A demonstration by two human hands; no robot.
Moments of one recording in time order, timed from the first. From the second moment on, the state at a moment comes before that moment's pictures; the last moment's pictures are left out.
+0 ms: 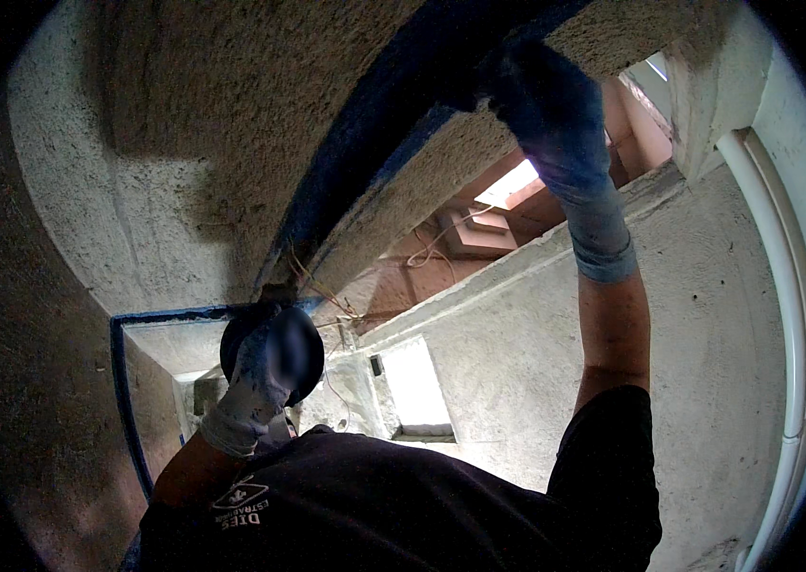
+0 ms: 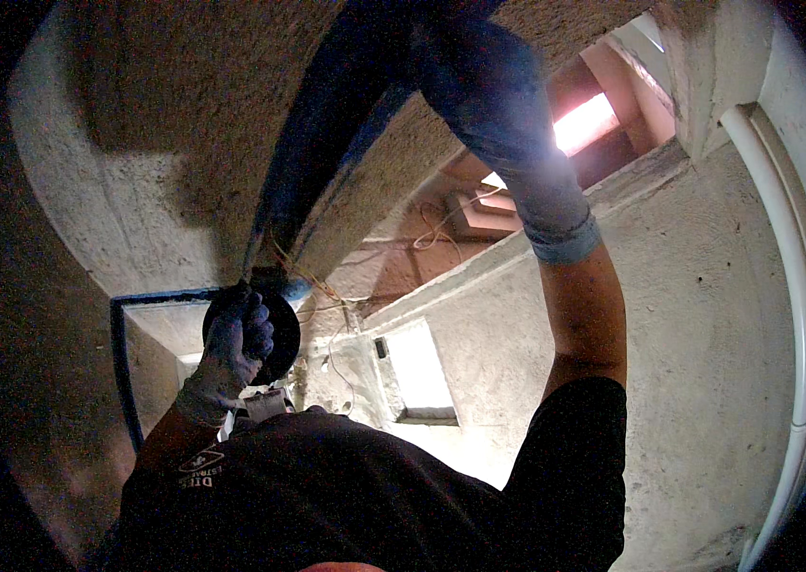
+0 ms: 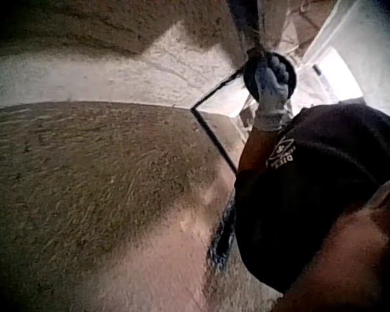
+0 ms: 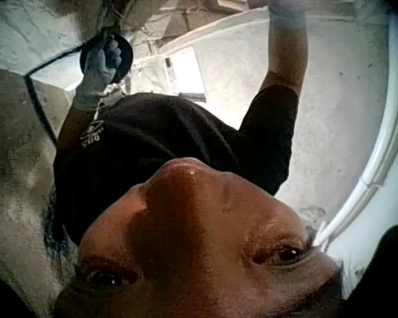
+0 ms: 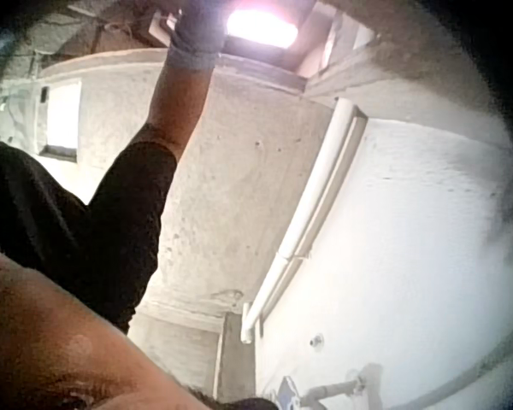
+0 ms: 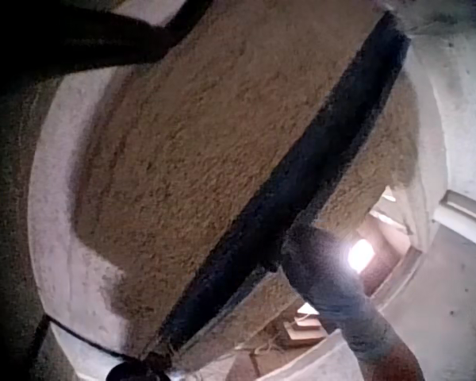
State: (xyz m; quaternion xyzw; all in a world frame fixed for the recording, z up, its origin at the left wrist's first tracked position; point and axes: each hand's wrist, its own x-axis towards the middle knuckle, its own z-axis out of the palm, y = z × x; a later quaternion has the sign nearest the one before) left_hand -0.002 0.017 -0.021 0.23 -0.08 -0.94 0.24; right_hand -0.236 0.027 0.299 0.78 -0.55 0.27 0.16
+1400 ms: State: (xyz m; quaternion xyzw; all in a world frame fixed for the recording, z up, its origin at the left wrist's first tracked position) left_hand 0.004 0.011 -0.036 0.25 -0.06 -0.94 0.23; right_hand -0.201 0.017 0.283 0.71 -0.55 0.38 0.23
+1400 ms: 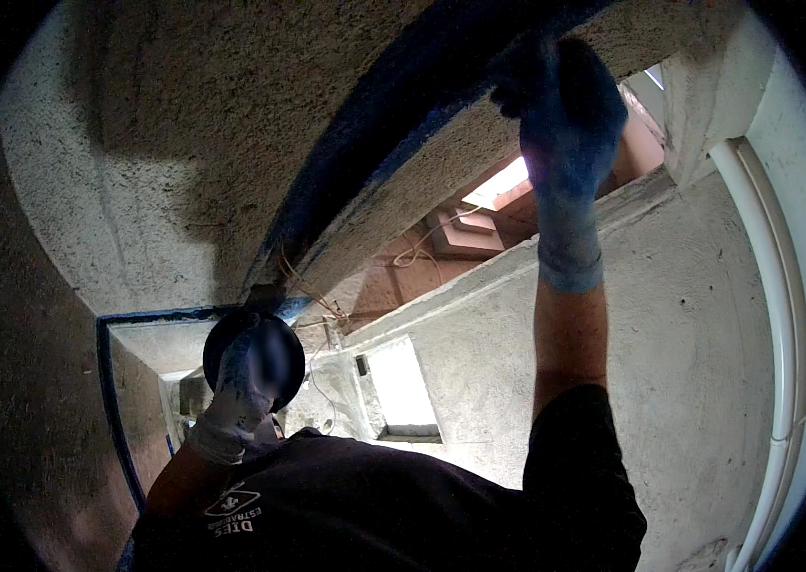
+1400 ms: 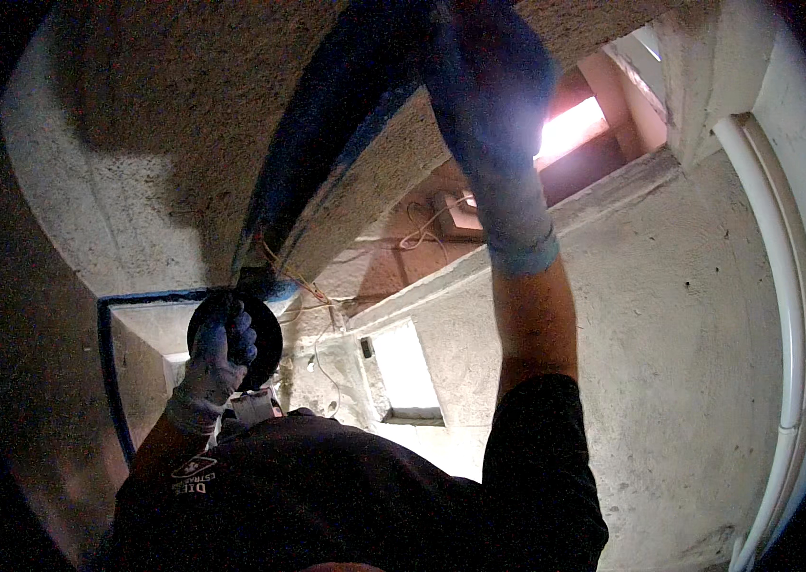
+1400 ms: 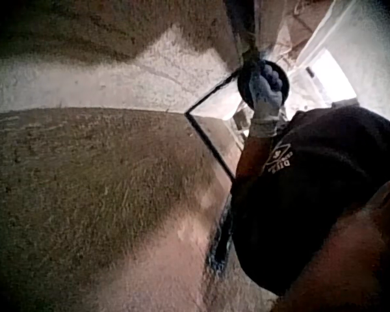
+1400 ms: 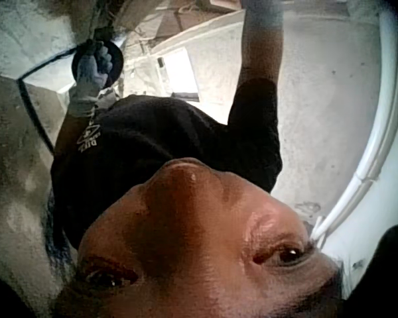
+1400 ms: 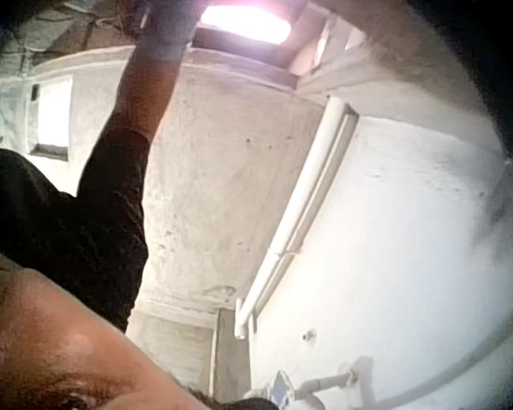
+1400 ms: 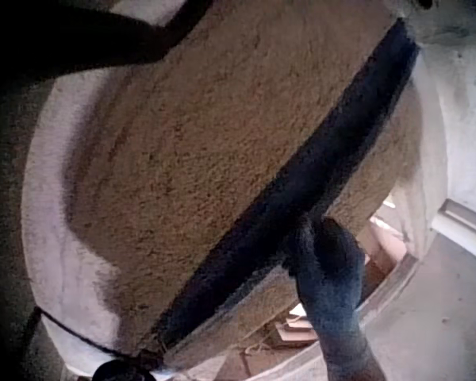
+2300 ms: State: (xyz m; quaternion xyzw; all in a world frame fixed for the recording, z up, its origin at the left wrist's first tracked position) left_hand 0.010 0.011 -0.031 0.22 -0.08 -0.93 0.28; right_hand -0.219 -0.004 0.313 0.70 -0.48 0.27 0.45
